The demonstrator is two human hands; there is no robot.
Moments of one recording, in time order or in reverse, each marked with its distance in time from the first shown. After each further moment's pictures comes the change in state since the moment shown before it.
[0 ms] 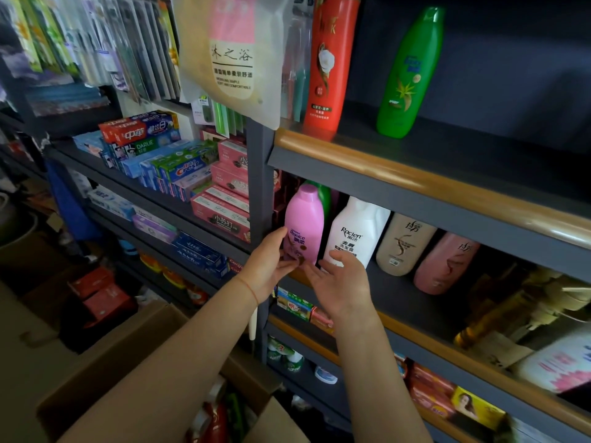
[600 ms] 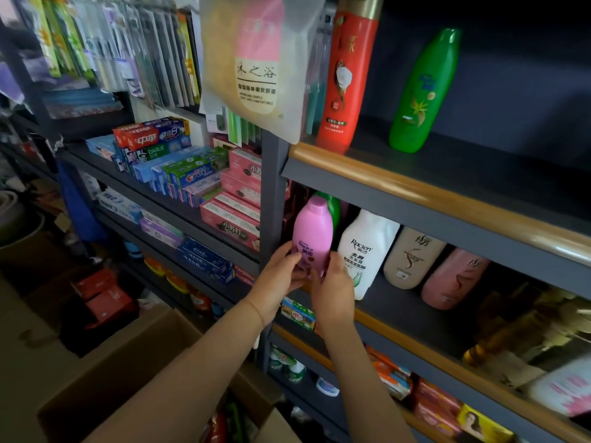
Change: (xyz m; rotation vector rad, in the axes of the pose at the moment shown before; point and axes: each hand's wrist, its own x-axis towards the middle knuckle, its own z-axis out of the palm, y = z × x) left_hand -0.011 -0.012 -0.007 0.197 -0.068 0.134; right_hand 0.027 0.030 -0.014 -1.609 0.151 -0.792
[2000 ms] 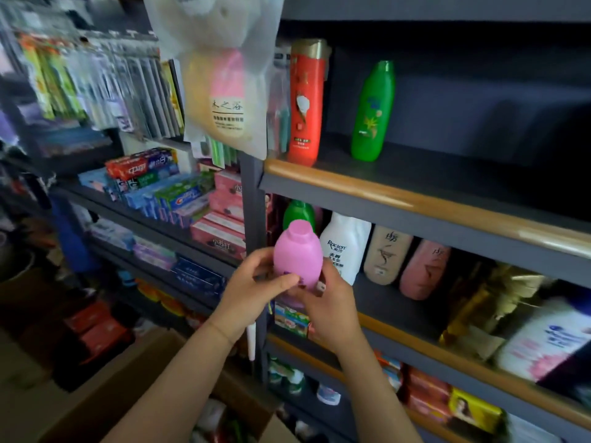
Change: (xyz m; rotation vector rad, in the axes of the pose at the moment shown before) left_hand -0.066 0.028 -0.009 0.232 0.016 0.253; right_hand -0.048 -0.016 -0.070 0.414 -0.140 -0.168
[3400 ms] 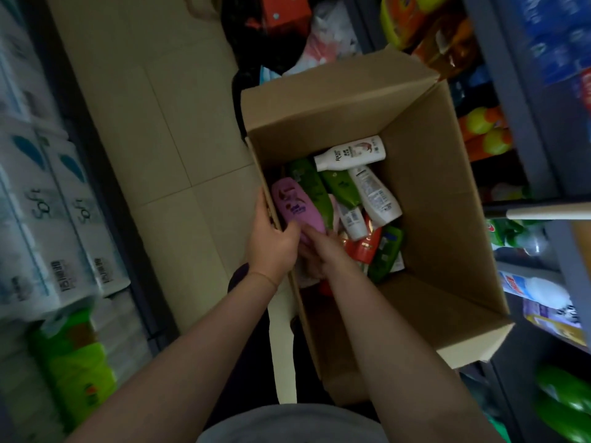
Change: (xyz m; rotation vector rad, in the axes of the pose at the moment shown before) left_hand -0.202 -0.401 -0.253 -0.064 0.885 -0.794; right_hand -0.217 0.262 0.465 0.193 -0.617 1.416
